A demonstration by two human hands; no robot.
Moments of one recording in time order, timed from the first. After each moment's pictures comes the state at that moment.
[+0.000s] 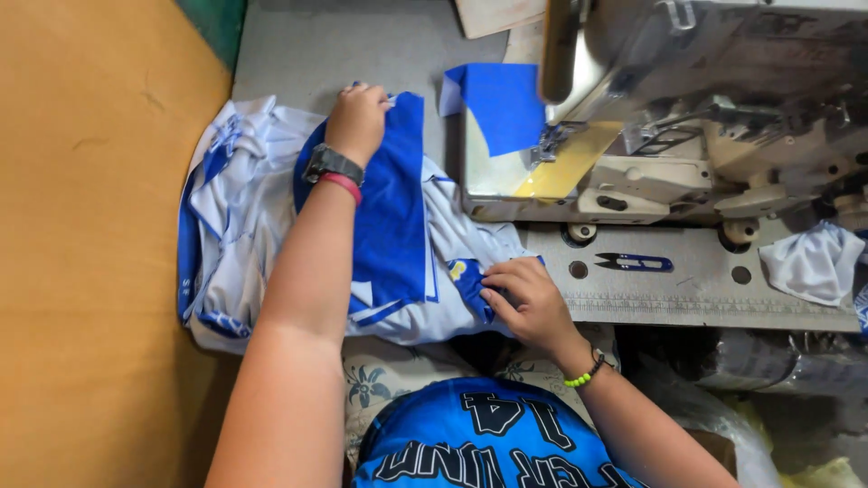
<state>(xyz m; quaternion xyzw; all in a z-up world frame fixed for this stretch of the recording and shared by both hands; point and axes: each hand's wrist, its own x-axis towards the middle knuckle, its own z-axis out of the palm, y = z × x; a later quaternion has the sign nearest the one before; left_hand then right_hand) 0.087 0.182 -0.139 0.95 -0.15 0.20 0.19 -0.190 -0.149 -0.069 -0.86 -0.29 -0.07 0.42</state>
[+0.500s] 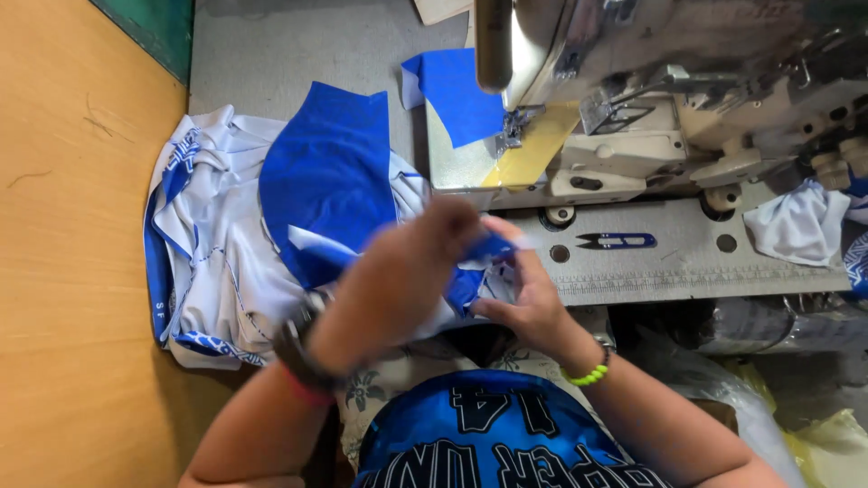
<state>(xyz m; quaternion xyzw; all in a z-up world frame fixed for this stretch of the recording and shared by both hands) -0.173 0.051 0.083 0.86 -0.31 0.06 0.40 -0.198 -0.150 -0.012 -0.65 -0.15 0.15 0.73</state>
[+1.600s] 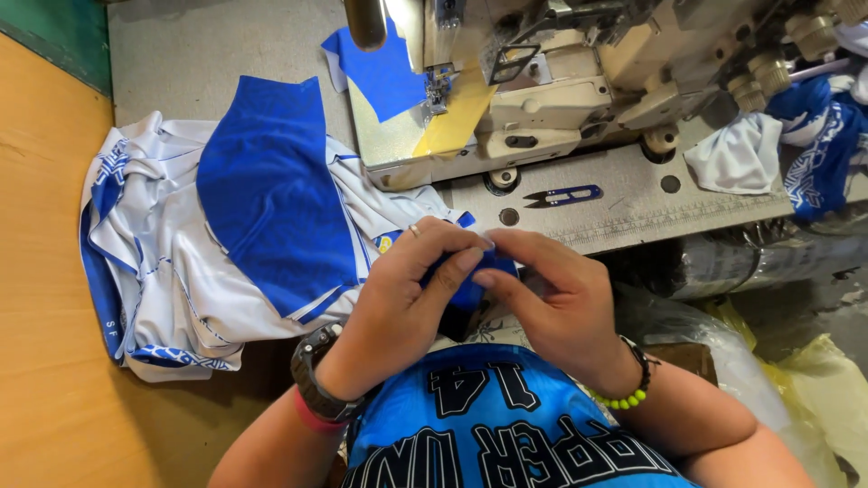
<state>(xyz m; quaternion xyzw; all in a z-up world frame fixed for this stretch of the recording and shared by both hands) -0.219 -0.009 0.100 0.77 -0.25 -0.05 0.58 -0.255 -0.193 0.073 -0.83 -0.13 -0.14 0.53</state>
